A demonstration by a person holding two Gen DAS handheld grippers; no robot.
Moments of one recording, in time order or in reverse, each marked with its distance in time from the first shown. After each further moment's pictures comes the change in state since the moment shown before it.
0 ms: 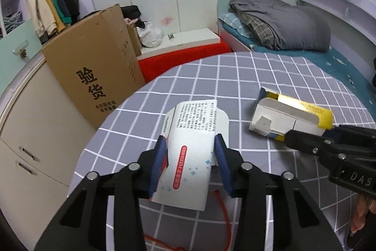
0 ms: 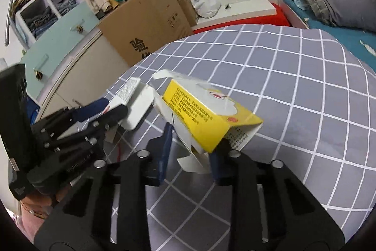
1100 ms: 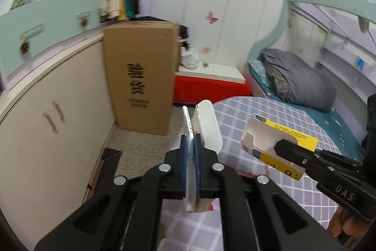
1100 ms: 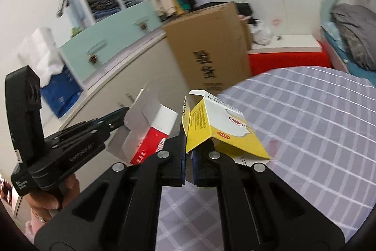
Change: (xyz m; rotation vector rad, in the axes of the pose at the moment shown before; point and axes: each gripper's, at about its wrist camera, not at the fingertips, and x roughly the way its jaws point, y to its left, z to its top) left arm -0.171 0.168 -0.083 -0.339 -0.164 0.013; right arm -0.047 0.218 -0.035 -0.192 -0.094 0.199
